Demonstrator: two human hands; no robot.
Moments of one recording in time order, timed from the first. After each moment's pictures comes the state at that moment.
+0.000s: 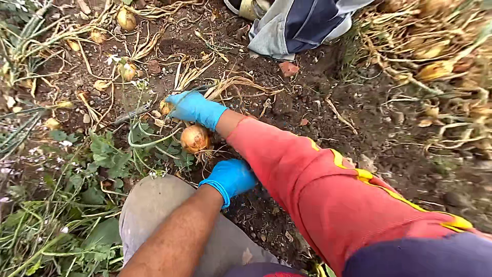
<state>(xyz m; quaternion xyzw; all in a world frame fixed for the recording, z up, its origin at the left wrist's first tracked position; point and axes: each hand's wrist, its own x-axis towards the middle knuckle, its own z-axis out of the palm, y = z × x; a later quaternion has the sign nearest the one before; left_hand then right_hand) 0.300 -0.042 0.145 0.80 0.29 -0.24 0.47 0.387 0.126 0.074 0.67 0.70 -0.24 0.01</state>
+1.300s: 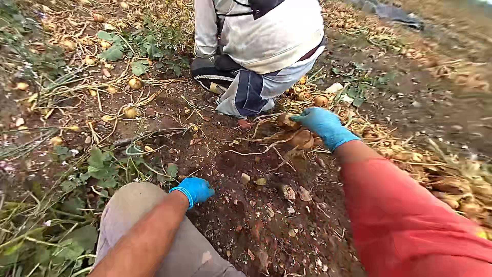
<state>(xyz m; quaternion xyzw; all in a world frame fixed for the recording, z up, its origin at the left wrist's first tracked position) 0.302 -0.054 0.127 0.85 0.26 -0.26 0.38 0.722 -0.161 0.283 0.94 0.34 -0.04 0.02</state>
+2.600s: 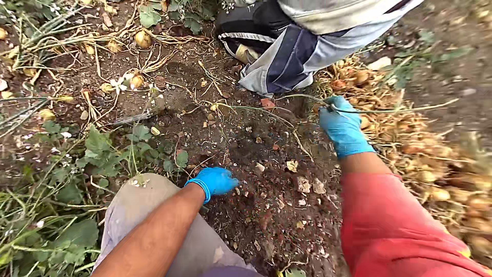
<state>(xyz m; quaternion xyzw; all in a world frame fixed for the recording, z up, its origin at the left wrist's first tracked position) 0.315 -0.048 0.119 0.80 0.24 -0.22 0.50 0.697 -0.118 0.206 0.94 0.33 0.00 -0.05</state>
